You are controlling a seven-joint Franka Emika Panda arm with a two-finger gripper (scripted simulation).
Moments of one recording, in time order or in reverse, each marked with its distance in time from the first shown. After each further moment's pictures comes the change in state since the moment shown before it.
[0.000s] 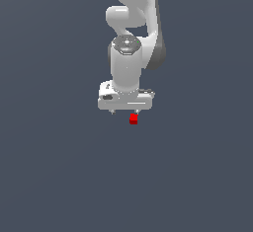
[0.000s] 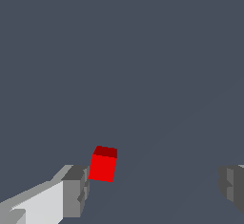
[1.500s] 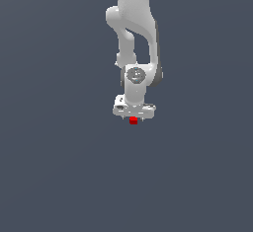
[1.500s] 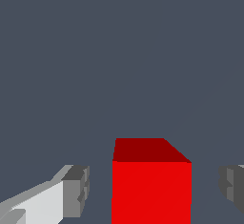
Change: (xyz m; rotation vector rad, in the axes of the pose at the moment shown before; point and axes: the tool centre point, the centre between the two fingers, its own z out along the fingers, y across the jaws) arm -0.058 -0.046 0.137 0.023 -0.003 0.152
